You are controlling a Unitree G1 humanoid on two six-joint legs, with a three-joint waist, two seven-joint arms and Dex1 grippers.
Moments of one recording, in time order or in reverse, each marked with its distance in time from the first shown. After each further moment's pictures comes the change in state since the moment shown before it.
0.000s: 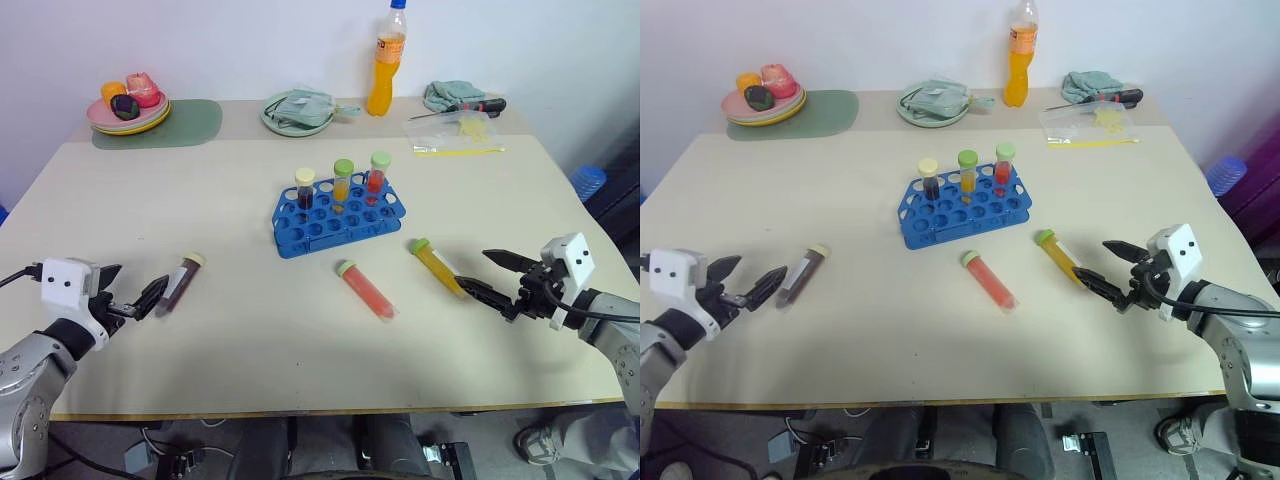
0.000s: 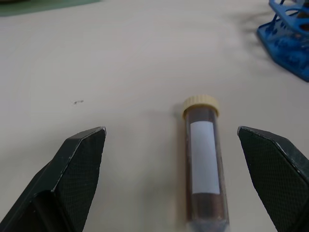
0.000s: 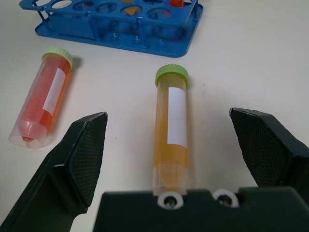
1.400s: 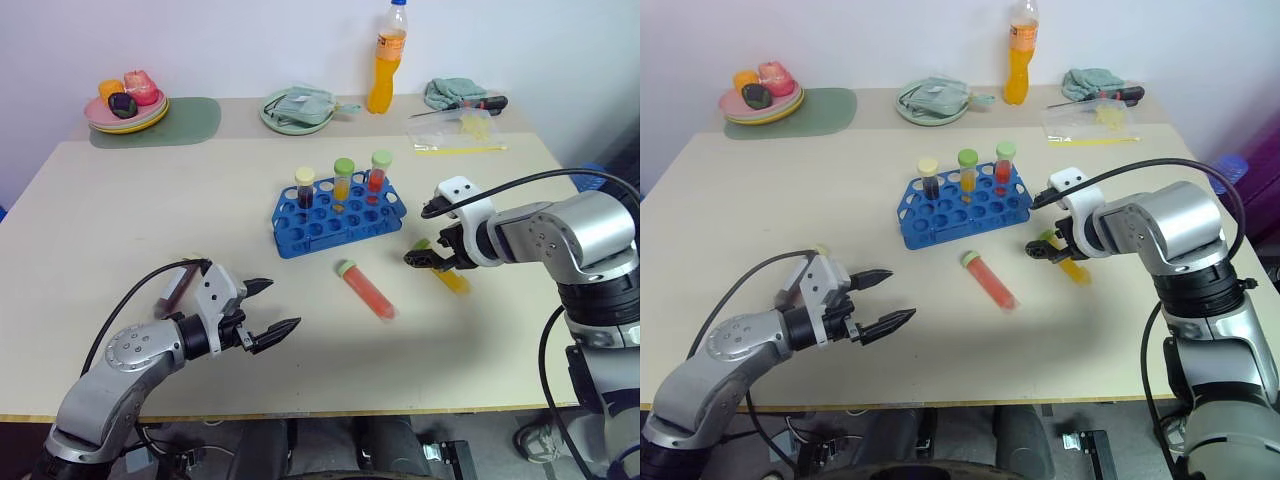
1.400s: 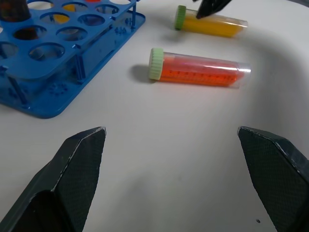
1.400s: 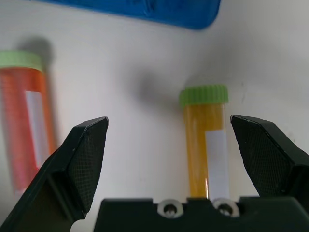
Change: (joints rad) left arm -0.112 0.019 -0.513 -0.201 0.012 0.001 -0.182; right arm -0.834 0.028 0.555 0.025 0.004 1.134 -0.433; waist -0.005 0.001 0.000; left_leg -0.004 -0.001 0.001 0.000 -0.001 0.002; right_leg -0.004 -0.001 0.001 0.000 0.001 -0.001
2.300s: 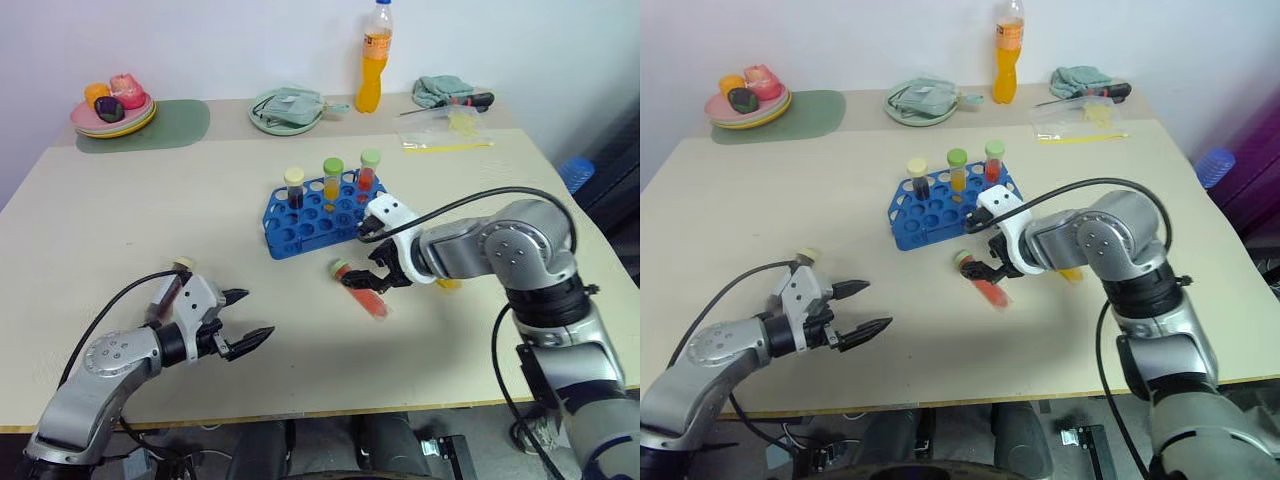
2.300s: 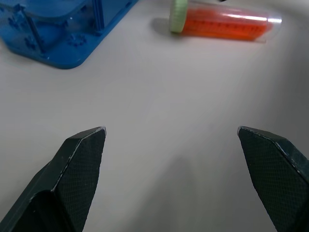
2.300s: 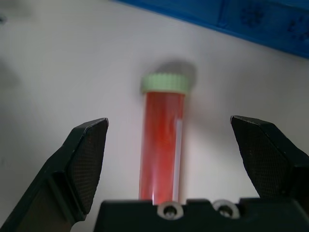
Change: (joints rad) left arm 0.062 0.084 0.056 0.143 0.057 -0.100 -0.090; right arm -0.017 0.296 -0.015 0.016 0.529 0.000 -0.516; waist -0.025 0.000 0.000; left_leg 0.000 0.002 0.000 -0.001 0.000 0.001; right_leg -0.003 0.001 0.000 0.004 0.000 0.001
